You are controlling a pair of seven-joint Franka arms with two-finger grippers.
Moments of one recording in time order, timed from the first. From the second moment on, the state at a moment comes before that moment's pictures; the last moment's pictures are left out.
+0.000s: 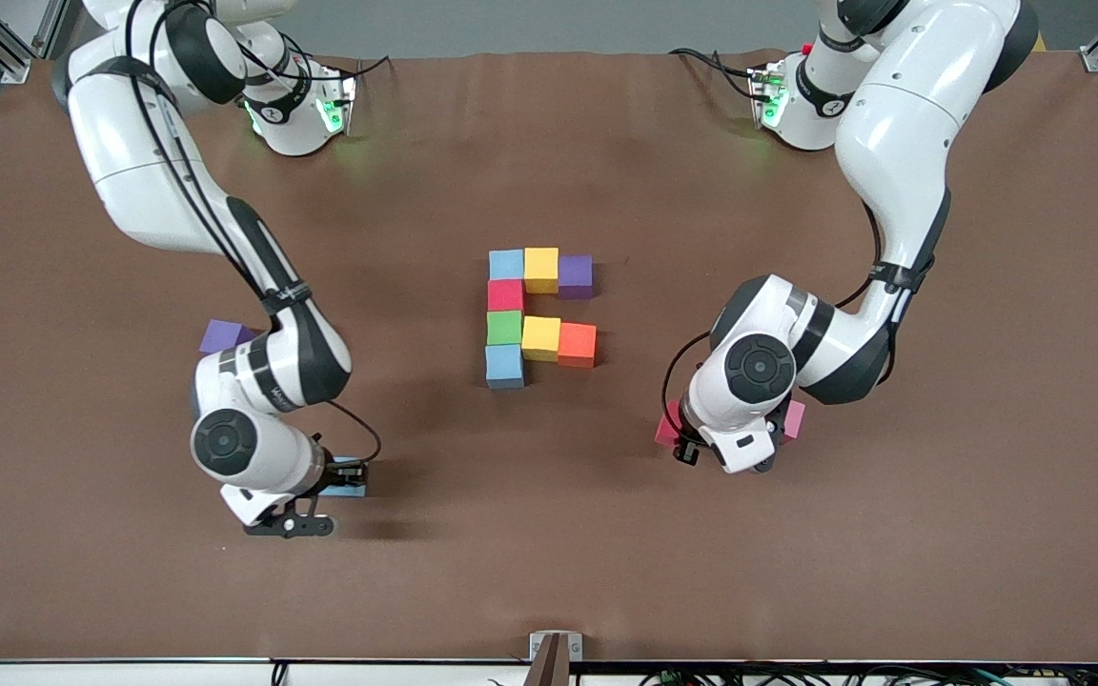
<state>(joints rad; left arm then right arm) -0.19 0.79 -0.36 -1.34 0.24 2.08 -1.77 0.13 0.92 0.21 -1.20 -0.20 2.10 0.34</state>
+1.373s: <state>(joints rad) -0.19 0.79 -0.36 -1.35 0.24 2.07 -1.77 0.46 0.95 0.22 -1.14 -0.20 2.12 0.63</state>
